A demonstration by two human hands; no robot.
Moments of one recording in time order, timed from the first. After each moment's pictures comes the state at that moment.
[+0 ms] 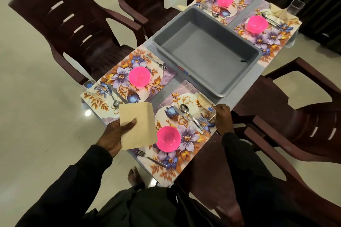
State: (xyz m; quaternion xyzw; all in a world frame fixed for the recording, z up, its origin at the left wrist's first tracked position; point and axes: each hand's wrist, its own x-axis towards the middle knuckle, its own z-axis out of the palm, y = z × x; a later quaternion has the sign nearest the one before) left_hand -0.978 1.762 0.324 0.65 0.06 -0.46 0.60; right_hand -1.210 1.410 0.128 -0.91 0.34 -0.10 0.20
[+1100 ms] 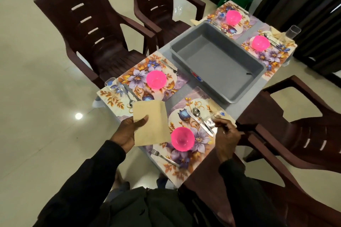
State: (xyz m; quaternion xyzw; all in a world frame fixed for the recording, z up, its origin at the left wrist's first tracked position) left_hand -0.960 1.807 0.336 0.57 0.10 -0.49 0.65; right_hand -1.178 1.577 0.290 -0.69 0.45 -0.37 0.42
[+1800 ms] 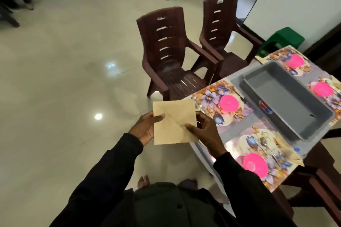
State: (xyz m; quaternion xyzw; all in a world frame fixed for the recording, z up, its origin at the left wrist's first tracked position) left_hand -0.777 2.072 0.354 0.47 0.05 -0.47 0.74; right_hand -0.905 1.875 0.373 -0.71 0.21 -0.08 0.67
